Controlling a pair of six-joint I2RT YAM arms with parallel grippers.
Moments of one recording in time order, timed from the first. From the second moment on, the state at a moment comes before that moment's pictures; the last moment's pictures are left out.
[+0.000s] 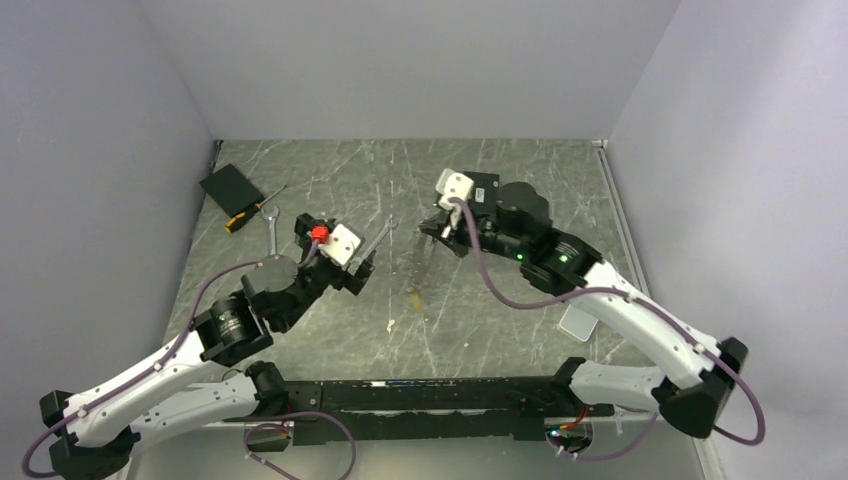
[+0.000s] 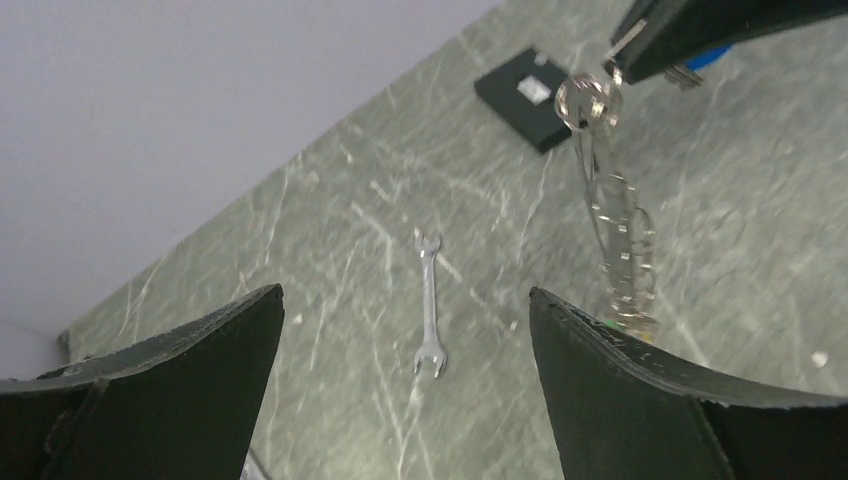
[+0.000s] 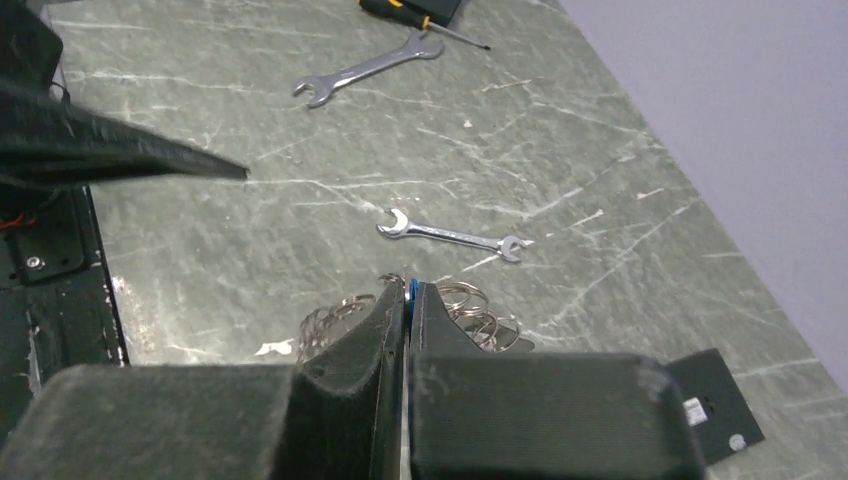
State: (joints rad) left arm -0.99 0.70 0.83 -0.21 -0.42 0.25; right arm 0.81 1.10 1.15 -0.29 -0.26 -0.26
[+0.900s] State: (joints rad) left arm -1.00 0.46 0.82 -0.48 -0.68 0.25; right arm 0.95 1.39 0.89 -0.22 -0.02 -0.11
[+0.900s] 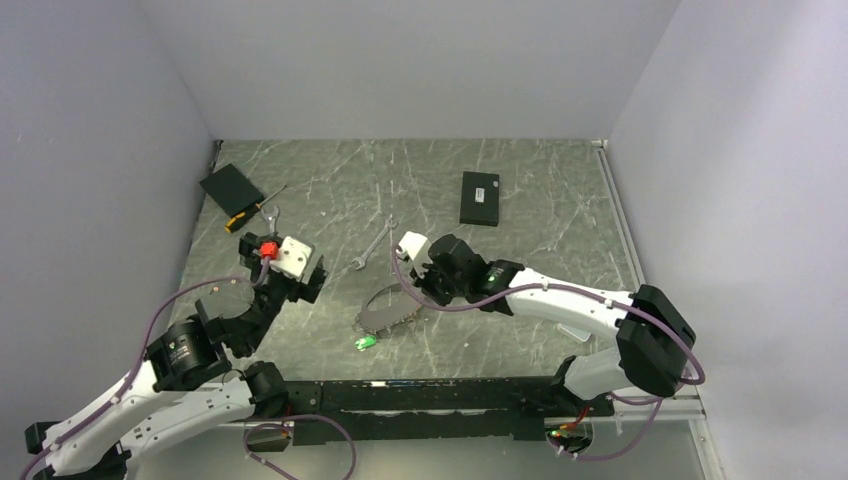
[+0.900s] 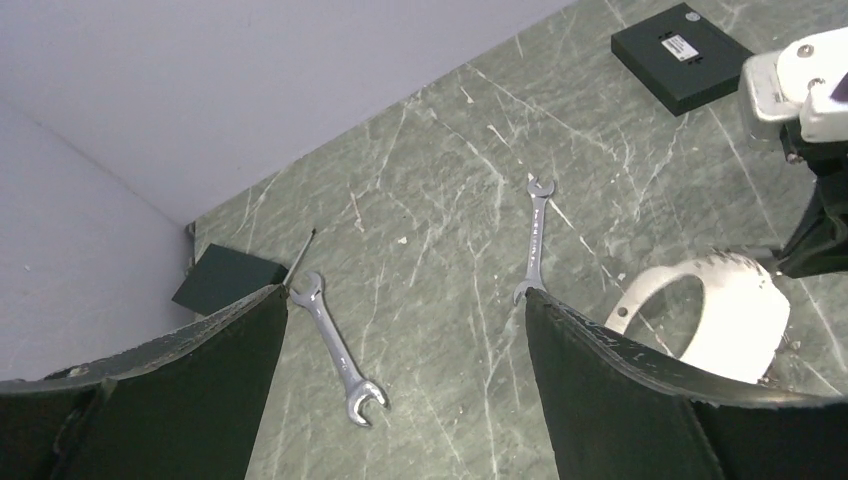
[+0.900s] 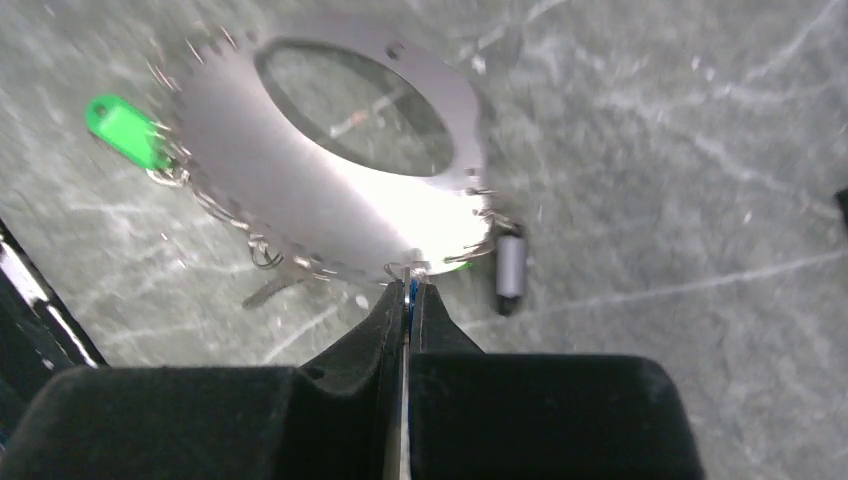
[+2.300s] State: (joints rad) left arm -1.00 0.54 0.79 -0.51 -0.76 0.24; right arm 0.91 1.13 0.87 -0.20 0.39 0.16
